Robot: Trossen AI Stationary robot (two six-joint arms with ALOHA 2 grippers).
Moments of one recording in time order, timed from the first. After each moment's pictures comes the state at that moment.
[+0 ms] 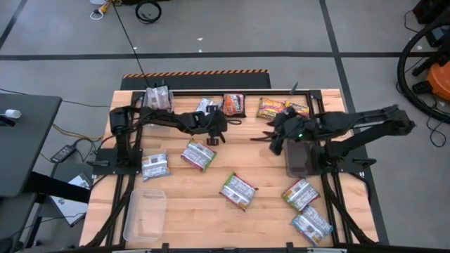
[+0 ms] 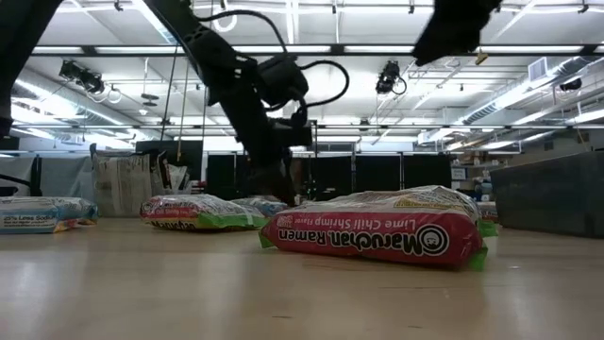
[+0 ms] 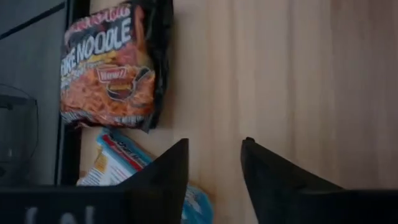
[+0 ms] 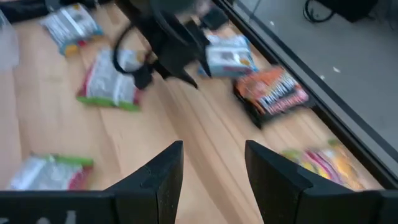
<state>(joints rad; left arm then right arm) 0.28 1.90 1.11 -0.10 -0.34 0.50 0.11 1.08 1.02 -0.69 0.49 0.36</state>
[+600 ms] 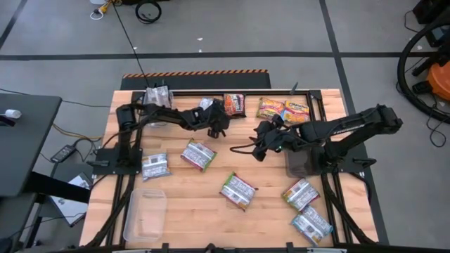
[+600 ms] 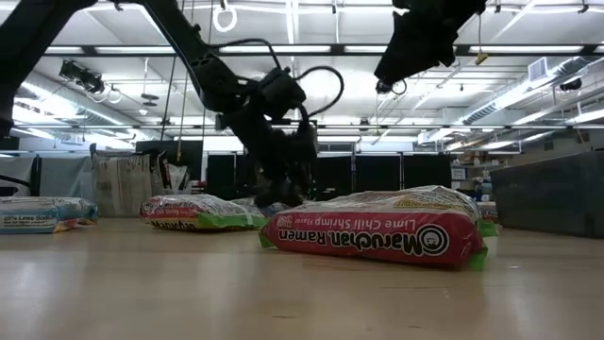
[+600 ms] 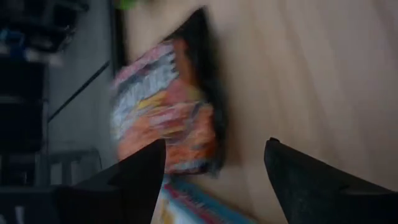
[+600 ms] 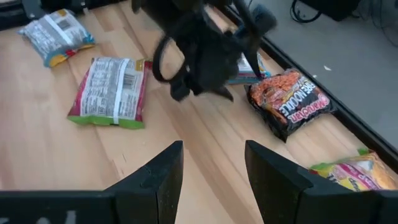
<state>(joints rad) 0.35 1.99 1.09 0.17 -0.31 0.88 0.16 1.28 1.02 -0.53 0.59 0.45</state>
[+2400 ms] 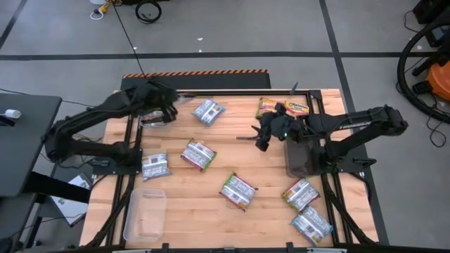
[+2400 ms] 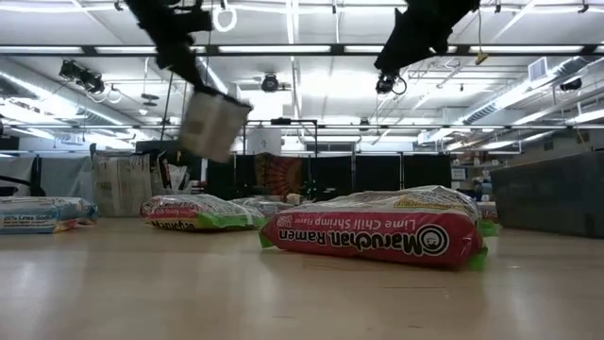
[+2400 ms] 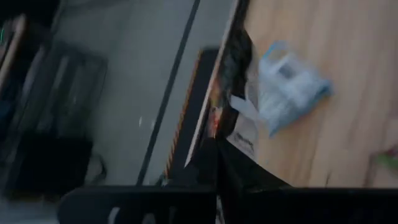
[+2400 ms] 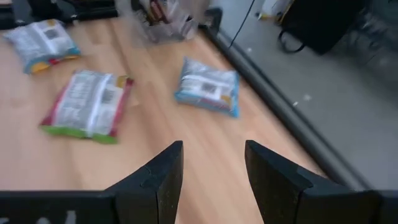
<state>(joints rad) 0.51 1.09 1.09 -0.73 -0.40 0.49 0.05 1.21 1.02 -0.47 0.58 0.20</state>
